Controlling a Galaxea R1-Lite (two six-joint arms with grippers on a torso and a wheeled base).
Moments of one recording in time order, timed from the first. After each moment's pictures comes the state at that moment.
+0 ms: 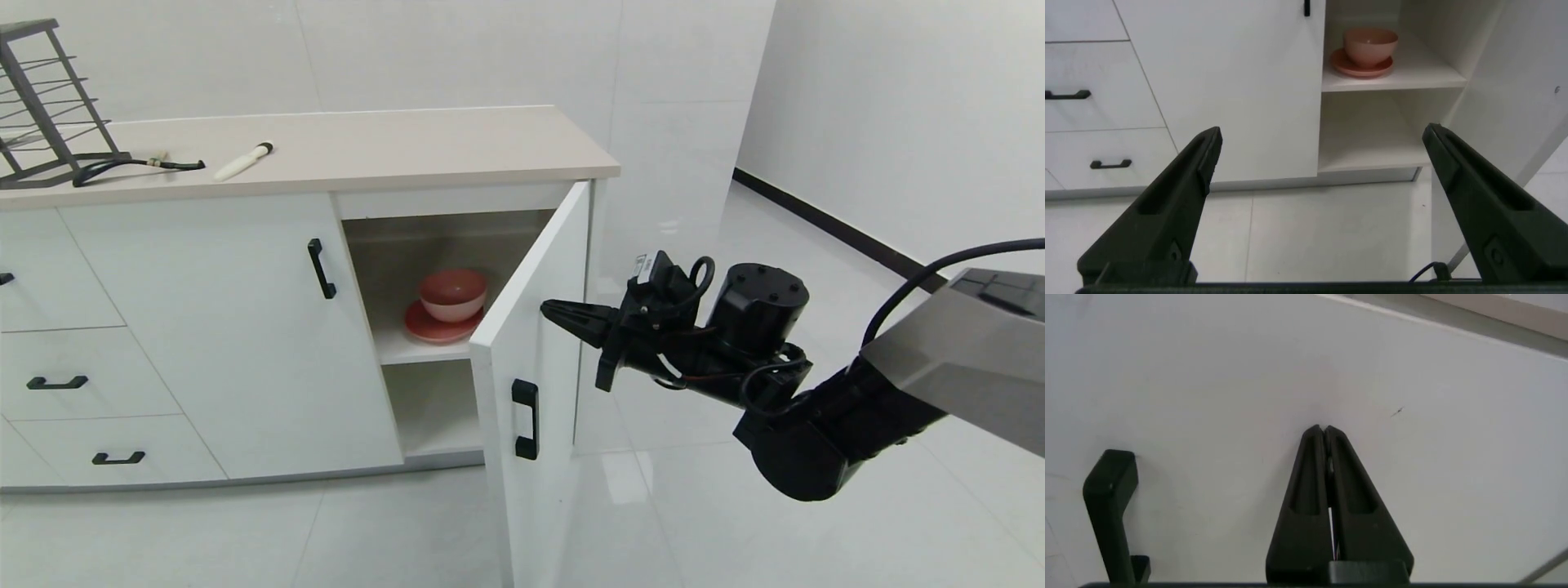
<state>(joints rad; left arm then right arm) 0.00 0.00 0.00 0.00 0.00 0.00 0.58 2.20 -0.88 -1.37 0.59 -0.21</state>
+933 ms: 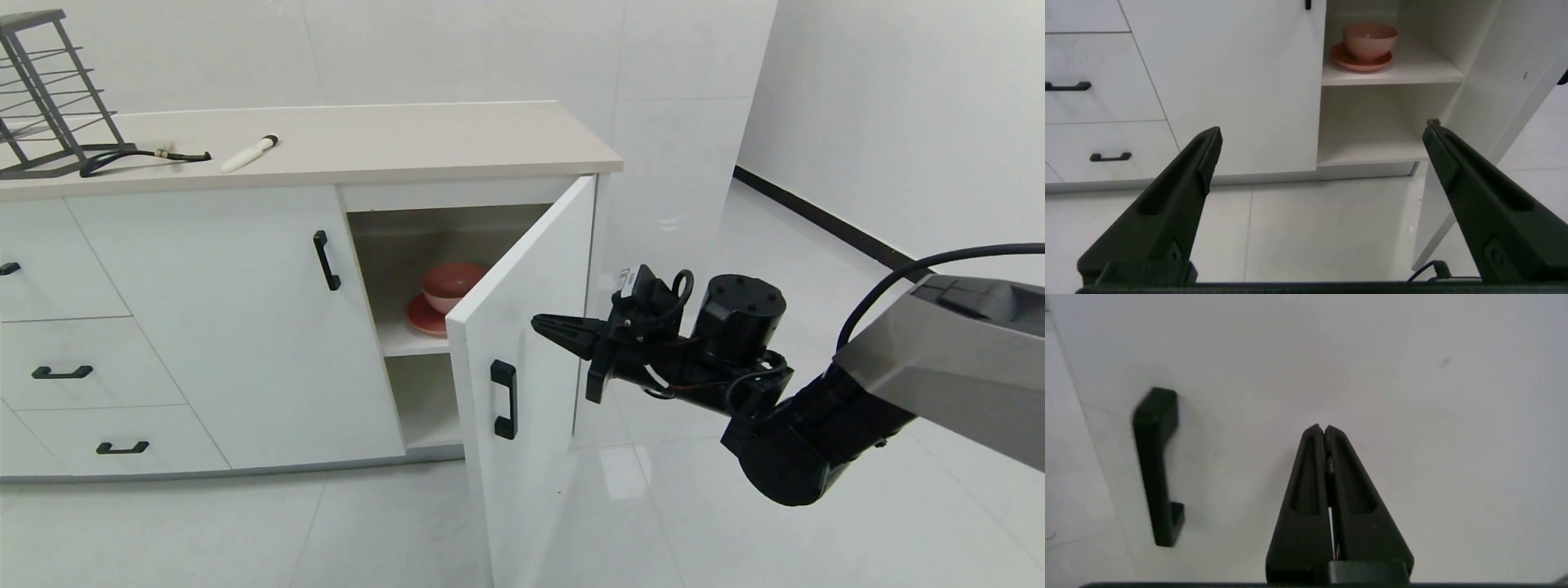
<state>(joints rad) 0.00 0.00 0.00 0.00 0.00 0.00 0.57 2.21 -0.88 -1.38 0.58 -0.21</state>
